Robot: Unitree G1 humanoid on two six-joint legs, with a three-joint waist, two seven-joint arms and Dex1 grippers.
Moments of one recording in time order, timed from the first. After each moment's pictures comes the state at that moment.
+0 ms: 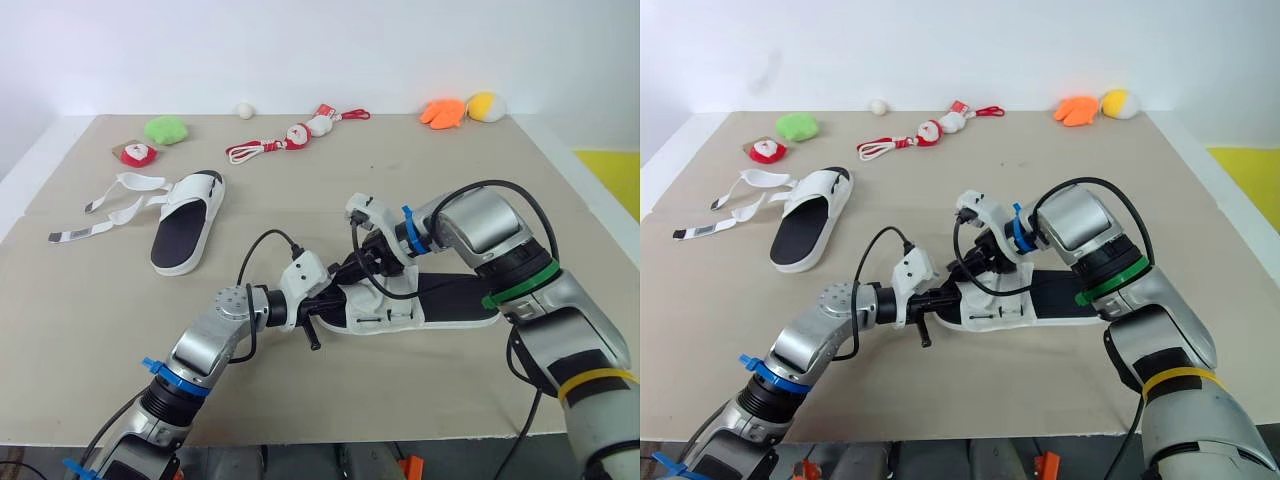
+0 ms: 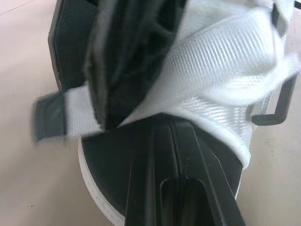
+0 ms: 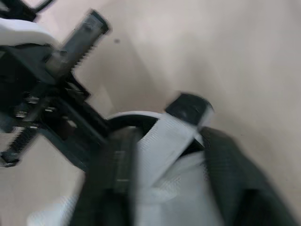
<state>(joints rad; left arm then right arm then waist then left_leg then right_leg) -0.44 0.29 -0.34 -0.14 -0.23 0.55 -0.79 -1.12 -0.59 0.54 0.25 0.35 1.19 1.17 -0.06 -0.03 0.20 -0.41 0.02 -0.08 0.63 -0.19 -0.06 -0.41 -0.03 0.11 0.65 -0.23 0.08</state>
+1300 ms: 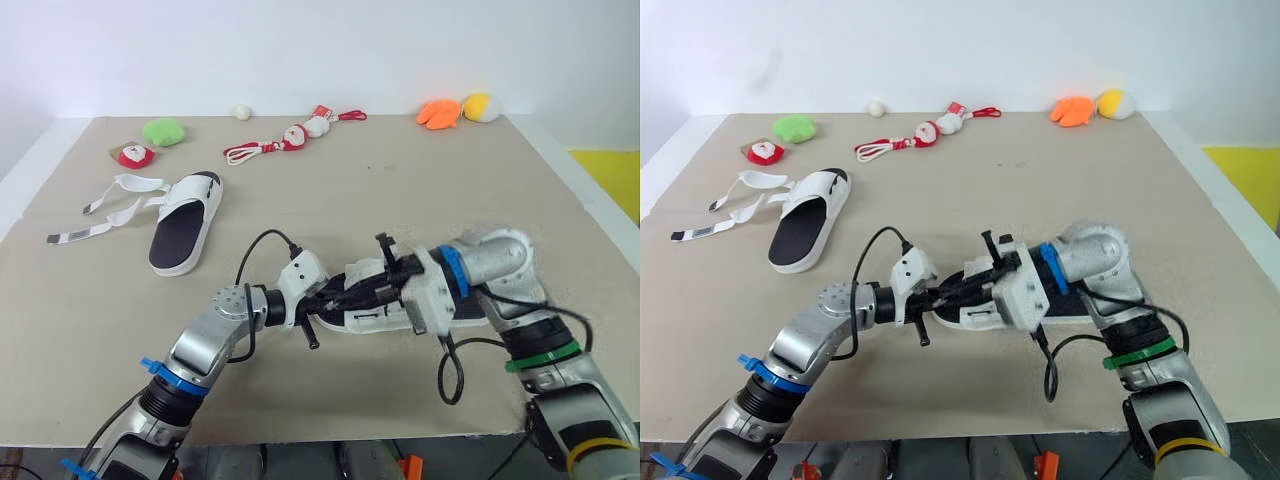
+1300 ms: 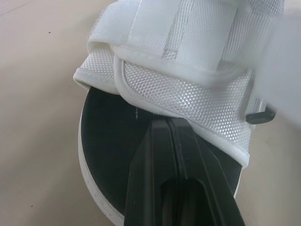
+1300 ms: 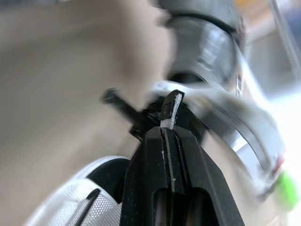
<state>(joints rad) -0.44 0.30 -0.34 -0.14 -0.23 0.55 -0.80 -0.70 -0.62 0.30 0.21 0.20 -0.93 1.54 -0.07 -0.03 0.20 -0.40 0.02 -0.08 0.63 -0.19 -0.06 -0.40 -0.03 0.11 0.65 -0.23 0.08</state>
